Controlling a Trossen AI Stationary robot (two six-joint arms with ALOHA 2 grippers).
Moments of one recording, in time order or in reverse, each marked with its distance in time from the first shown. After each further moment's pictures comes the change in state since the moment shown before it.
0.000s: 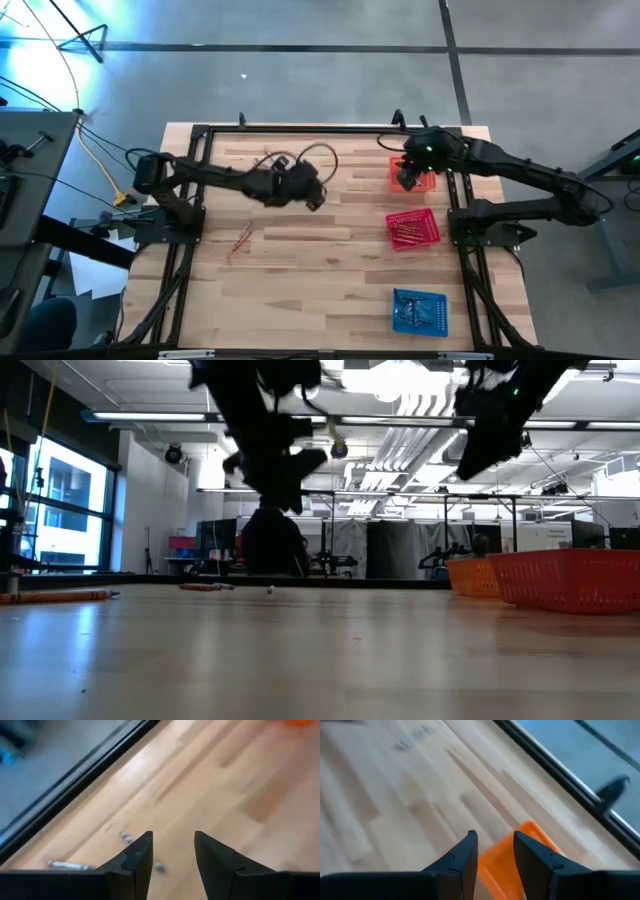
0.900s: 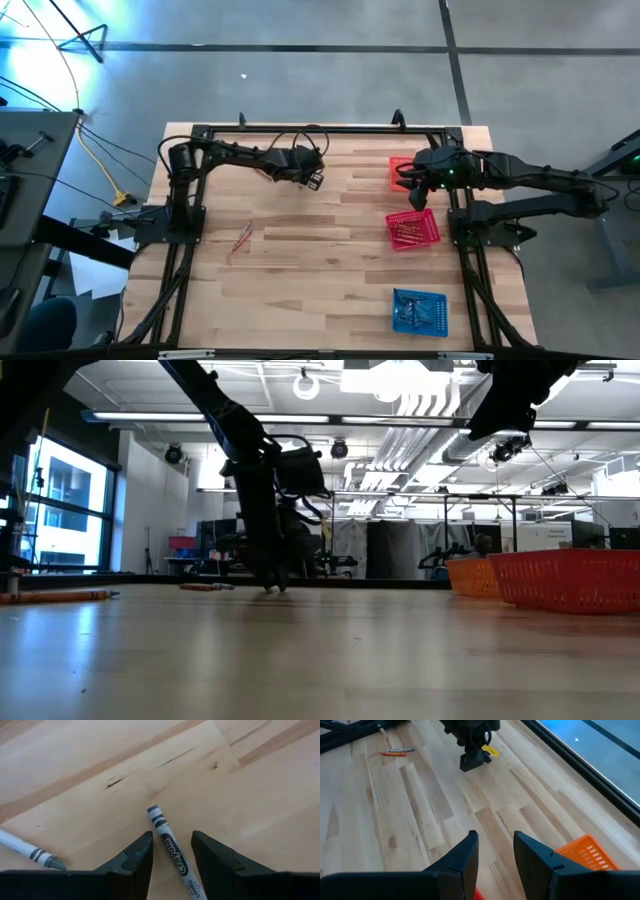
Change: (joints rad) left arm 0.309 0.269 0.004 0.051 0.326 -0.204; right arm 0.295 -0.162 0.000 -0.005 0.008 0.135
